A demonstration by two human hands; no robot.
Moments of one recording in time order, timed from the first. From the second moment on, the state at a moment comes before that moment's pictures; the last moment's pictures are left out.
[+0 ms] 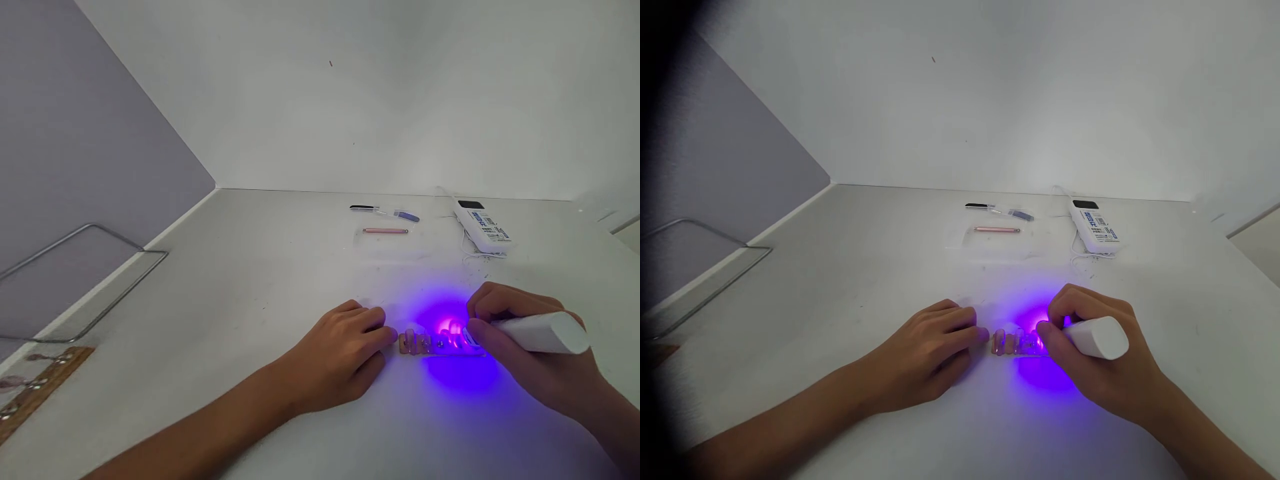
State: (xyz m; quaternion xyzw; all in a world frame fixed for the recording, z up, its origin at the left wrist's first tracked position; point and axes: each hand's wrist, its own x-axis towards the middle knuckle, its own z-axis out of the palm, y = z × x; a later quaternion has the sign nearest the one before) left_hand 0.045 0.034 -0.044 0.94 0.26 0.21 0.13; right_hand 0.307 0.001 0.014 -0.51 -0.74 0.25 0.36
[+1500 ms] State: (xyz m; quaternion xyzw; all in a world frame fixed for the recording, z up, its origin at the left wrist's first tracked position) left_hand 0.046 0.034 -0.043 0.93 0.25 0.21 0.13; right_hand 0.308 0.001 0.012 -0.49 -0.75 0.26 0.36
